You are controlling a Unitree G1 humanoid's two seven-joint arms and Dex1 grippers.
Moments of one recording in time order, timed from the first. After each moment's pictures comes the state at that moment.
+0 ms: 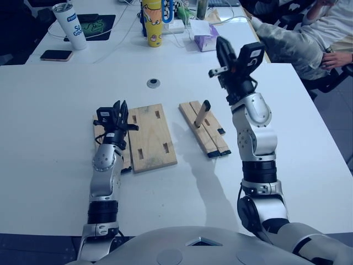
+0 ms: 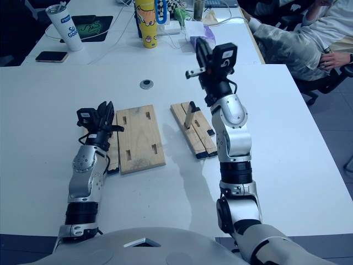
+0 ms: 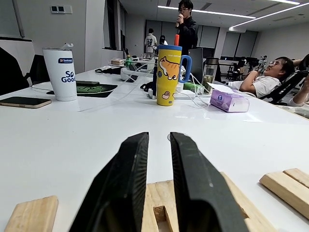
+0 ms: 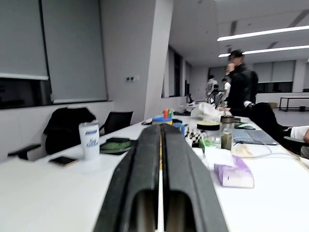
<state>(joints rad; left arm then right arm) -0.04 0.06 0.08 -0.02 -0.14 -0.01 -0.10 -0.50 -0.06 -0.08 -0.03 0.24 0.13 0.20</state>
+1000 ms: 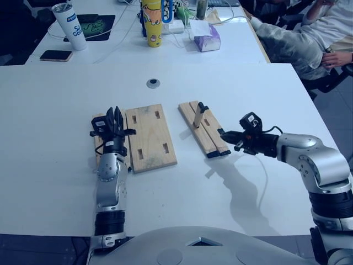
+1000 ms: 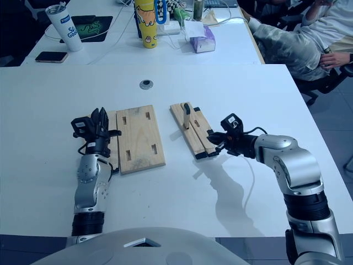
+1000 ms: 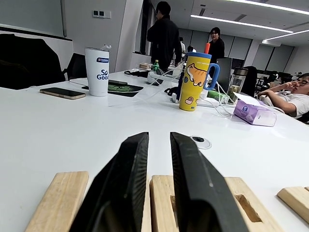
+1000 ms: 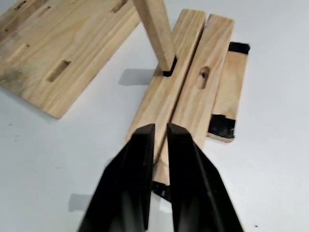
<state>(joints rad) 0.06 -0.03 0.07 -0.10 -0.10 -0.07 0.02 -0.16 -0.67 -0.01 -0.44 0.49 1.16 0.72</state>
